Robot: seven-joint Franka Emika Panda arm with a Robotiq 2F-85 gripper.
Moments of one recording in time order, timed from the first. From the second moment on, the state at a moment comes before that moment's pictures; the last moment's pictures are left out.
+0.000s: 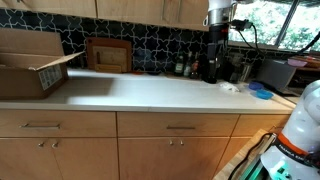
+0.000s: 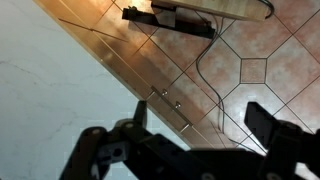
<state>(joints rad) 0.13 -0.50 0.20 -2.28 0.02 1.62 0.08</state>
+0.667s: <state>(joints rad) -0.01 -0.33 0.06 -2.30 -0.09 2.02 0.10</state>
